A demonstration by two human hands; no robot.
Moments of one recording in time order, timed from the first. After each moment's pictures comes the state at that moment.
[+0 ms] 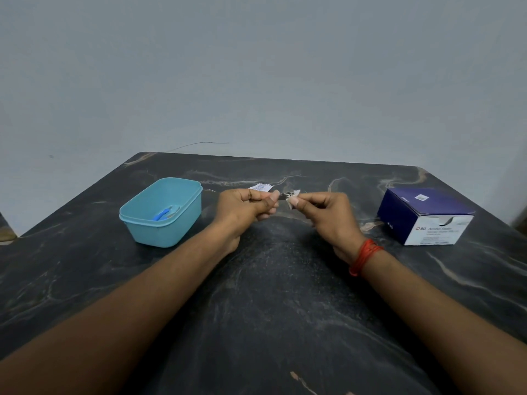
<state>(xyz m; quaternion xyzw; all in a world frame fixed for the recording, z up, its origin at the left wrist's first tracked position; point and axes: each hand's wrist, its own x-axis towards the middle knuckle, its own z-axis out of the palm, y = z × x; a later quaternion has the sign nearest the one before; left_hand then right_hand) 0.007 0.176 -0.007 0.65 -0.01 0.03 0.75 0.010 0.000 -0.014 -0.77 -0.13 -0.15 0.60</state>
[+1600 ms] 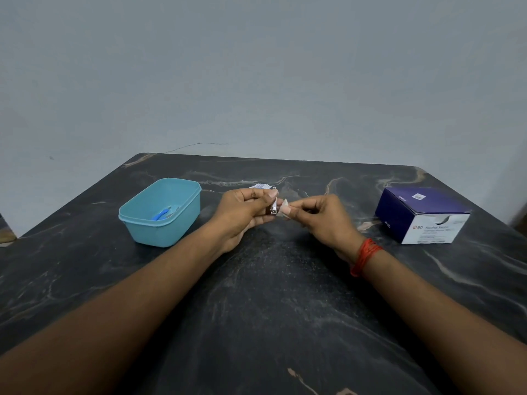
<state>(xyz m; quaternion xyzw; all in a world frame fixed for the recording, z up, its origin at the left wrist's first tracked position) 0.010 0.180 -0.010 0.61 -0.06 -0.04 0.79 0.008 -0.003 -0.015 -0.82 -0.15 -0.10 0.55</state>
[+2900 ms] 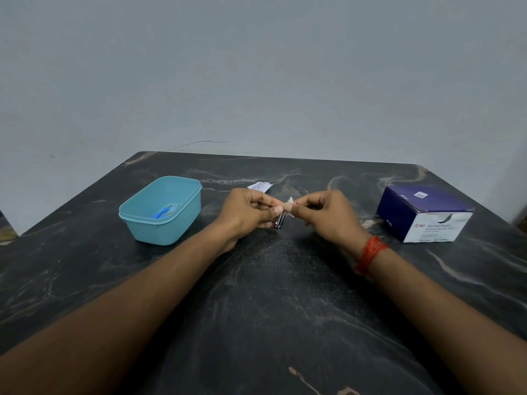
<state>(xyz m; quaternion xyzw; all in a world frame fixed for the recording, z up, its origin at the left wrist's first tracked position) 0.006 0.179 -0.010 0.74 -0.08 0.00 0.66 0.002 -0.003 -0.004 -0.85 -0.11 -0.11 0.50</state>
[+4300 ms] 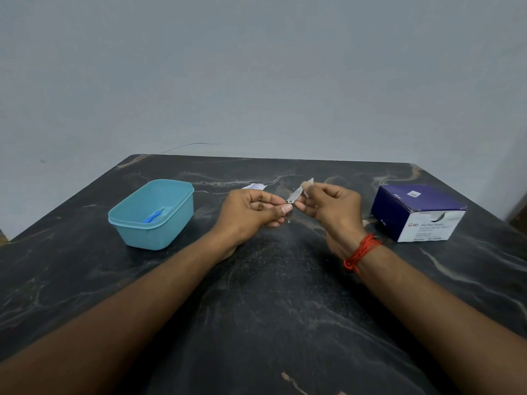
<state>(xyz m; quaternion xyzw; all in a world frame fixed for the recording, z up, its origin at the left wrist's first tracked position) -0.006 0.167 -0.006 0.71 -0.13 0.02 0.69 -0.003 0.003 0.004 -0.61 0.03 -0.16 0.77</state>
